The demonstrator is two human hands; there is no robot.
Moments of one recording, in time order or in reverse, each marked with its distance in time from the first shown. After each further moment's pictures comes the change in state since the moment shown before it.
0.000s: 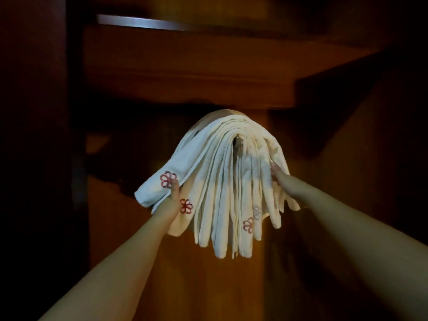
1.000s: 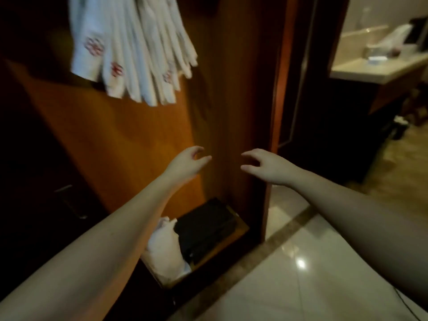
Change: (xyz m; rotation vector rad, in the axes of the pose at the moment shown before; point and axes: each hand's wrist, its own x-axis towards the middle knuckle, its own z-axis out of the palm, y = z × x) left_hand -0.349 -0.103 -0.013 0.629 -0.801 0.209; right_hand -0.461 0.157 0.034 -0.556 -0.115 0.098
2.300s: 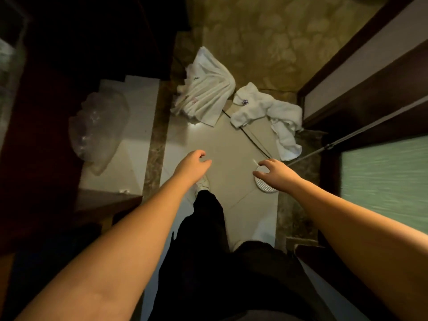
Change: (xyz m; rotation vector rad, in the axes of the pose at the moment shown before) left_hand 0.253 0.171 0.814 0.253 -1.129 0.043; right_hand -0.220 0.714 0.109 0.418 -0.219 1.329
